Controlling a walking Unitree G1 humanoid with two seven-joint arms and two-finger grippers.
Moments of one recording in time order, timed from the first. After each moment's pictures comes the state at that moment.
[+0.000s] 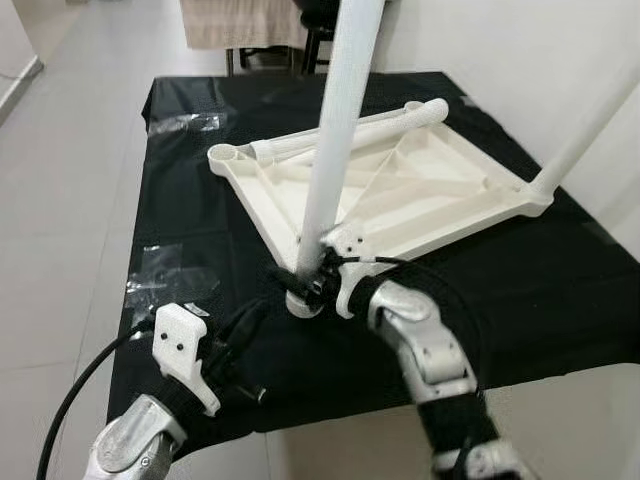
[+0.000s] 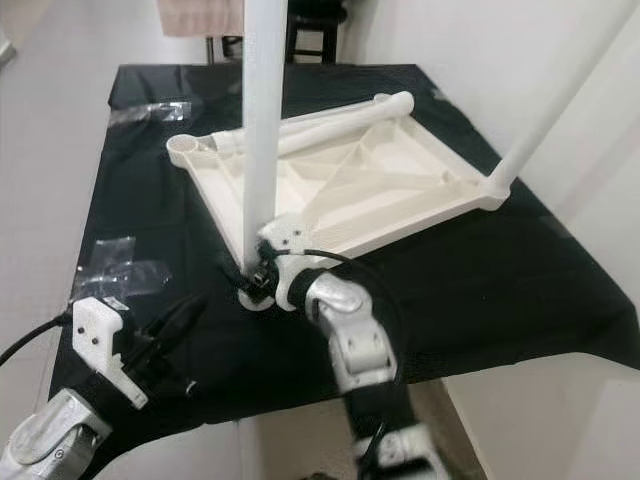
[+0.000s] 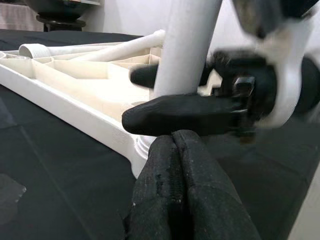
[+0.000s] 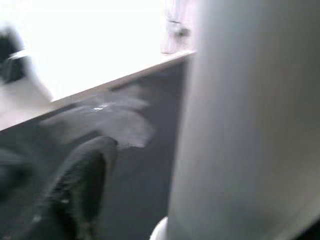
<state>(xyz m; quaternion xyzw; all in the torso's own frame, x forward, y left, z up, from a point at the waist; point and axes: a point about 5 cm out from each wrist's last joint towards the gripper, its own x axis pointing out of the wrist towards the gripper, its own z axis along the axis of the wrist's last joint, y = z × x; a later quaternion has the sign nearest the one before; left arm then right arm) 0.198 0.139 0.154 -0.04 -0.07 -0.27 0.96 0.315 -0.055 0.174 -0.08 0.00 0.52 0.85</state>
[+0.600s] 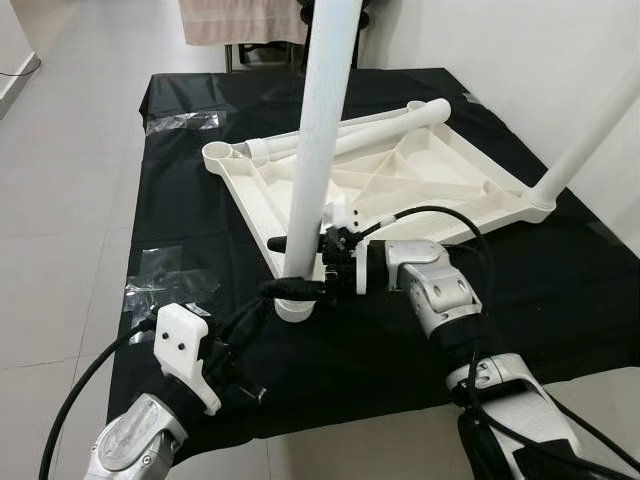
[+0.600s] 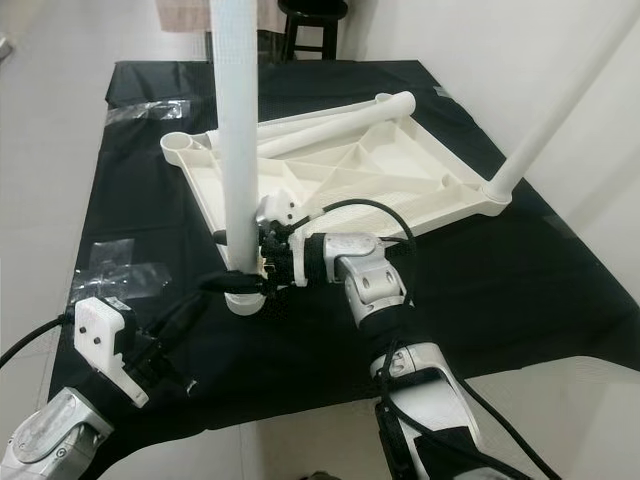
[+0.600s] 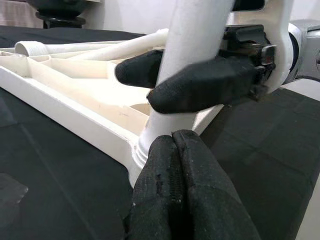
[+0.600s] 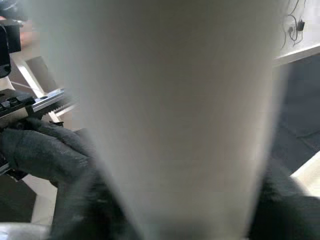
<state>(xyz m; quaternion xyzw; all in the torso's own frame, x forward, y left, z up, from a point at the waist) 0.198 0.139 0.154 -0.04 -0.07 -0.27 0.96 0.347 -0.073 0.186 -0.04 0.05 0.67 0.74</state>
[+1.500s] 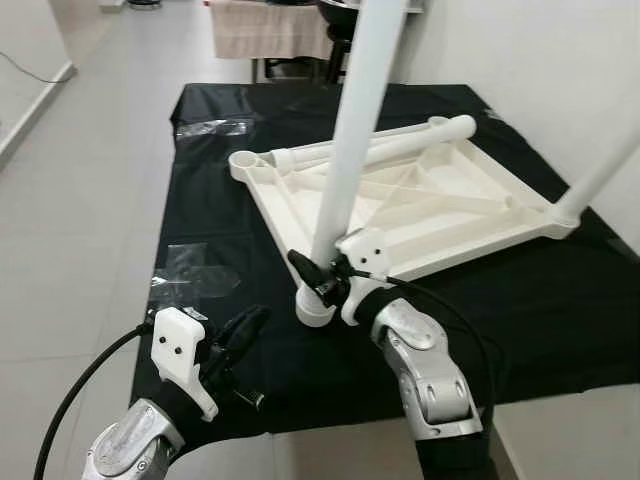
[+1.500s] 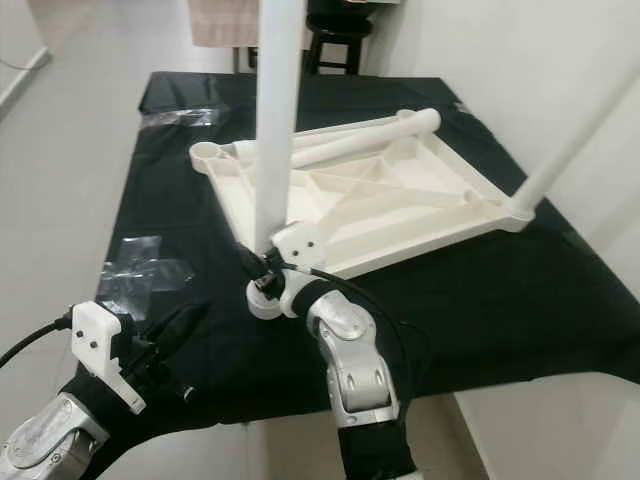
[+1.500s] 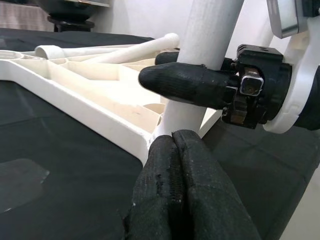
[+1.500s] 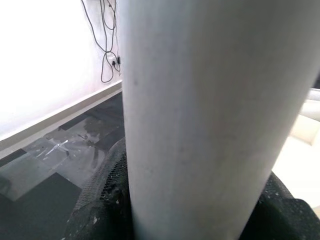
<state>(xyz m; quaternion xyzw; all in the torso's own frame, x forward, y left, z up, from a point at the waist) 0.196 0.141 0.153 -0.05 -0.06 -0.27 0.96 0.297 -0.064 0.165 -0.05 -0.03 0.32 0.95</state>
